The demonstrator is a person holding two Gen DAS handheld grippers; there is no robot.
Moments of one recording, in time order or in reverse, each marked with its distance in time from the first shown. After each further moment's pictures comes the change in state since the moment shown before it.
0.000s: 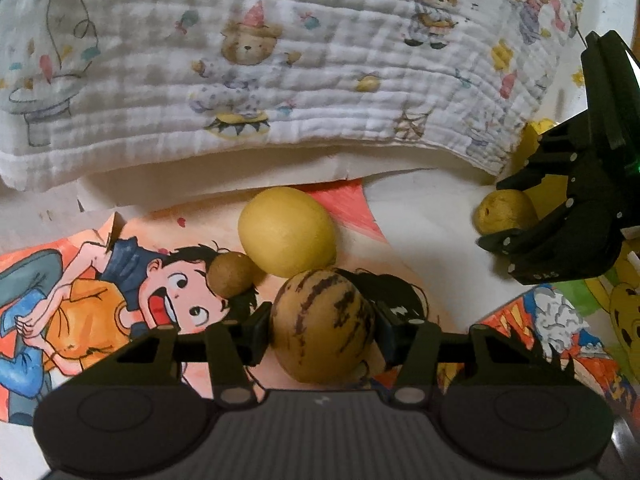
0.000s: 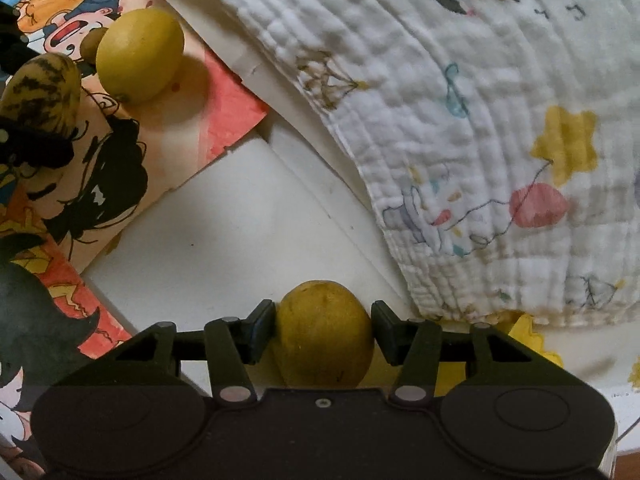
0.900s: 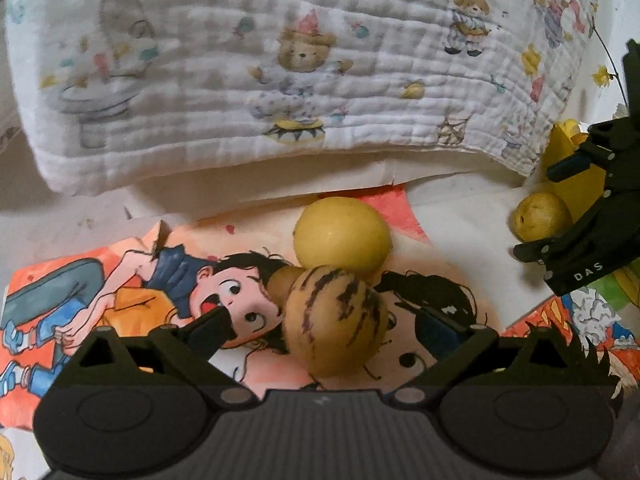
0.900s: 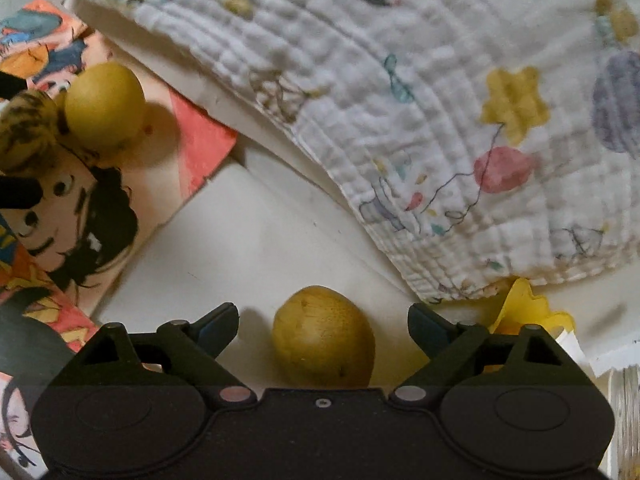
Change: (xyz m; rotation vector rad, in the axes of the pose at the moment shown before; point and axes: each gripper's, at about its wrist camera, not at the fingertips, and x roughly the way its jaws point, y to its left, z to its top) left arm -0.001 0.019 -0.006 0.026 -0.039 0.079; right arm -0.019 0.006 -0.013 0.187 -0.028 0.003
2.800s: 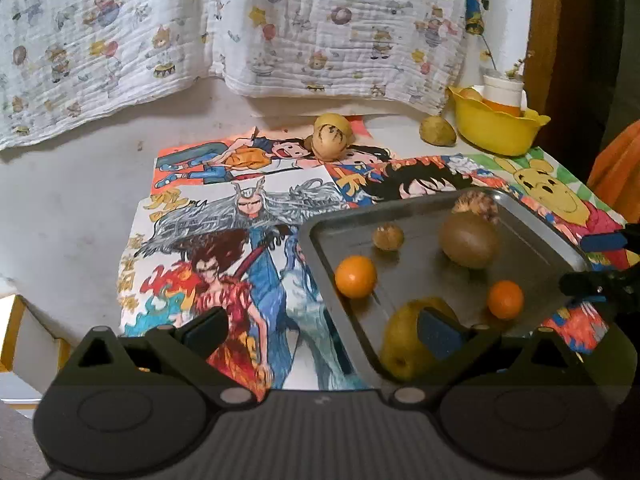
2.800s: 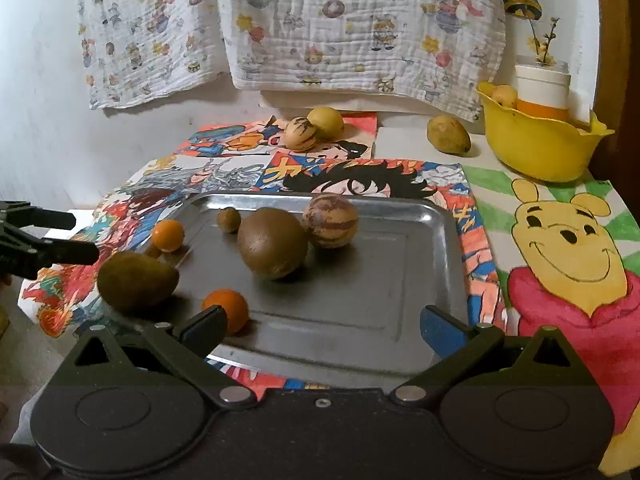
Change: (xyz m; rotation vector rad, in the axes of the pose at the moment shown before) left arm -0.282 0.000 -0.175 -0.005 0.006 0.017; right arm -0.254 0.133 -0.257 0.560 -0.334 0.343
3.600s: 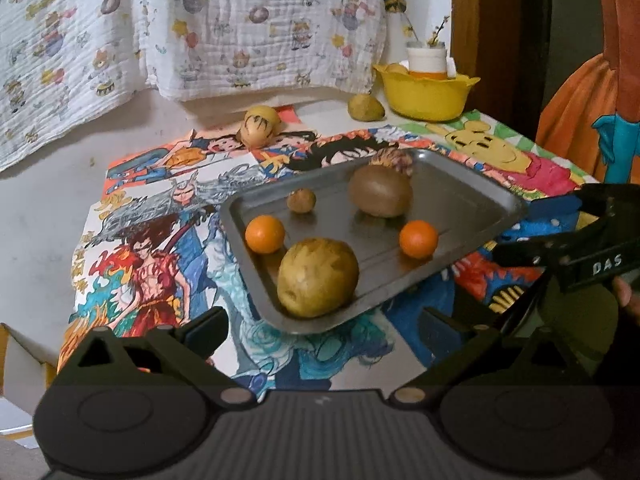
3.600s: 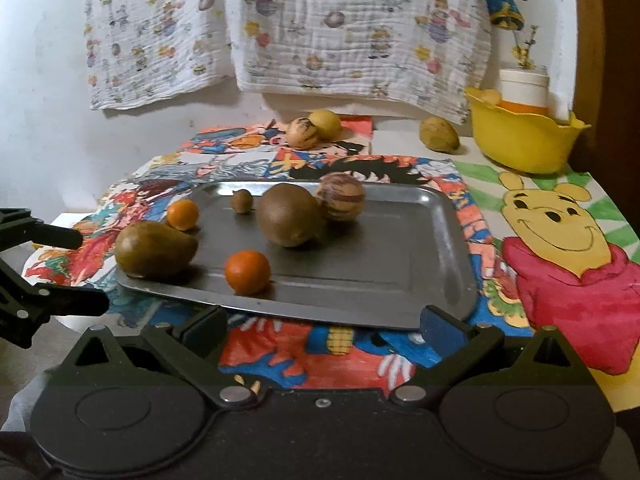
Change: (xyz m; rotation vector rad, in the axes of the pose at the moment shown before) left arm -0.026 -0.059 -0.048 0.135 -0.012 -0.064; right arm -0.023 0.023 -0.046 0.007 -0.066 -0.053
